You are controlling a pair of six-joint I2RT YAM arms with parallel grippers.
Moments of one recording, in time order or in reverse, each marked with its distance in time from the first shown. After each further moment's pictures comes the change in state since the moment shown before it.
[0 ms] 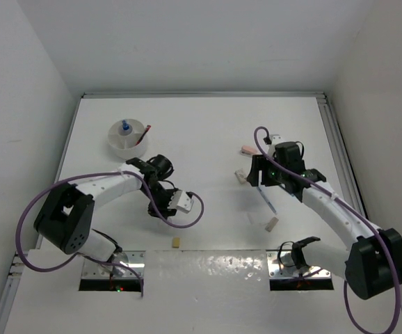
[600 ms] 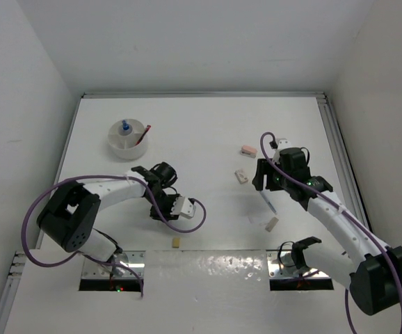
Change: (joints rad) left arm -0.065 0.025 -0.102 0.187 -0.112 -0.117; right arm 0.004 -0.135 -0.054 -0.060 0.079 0.007
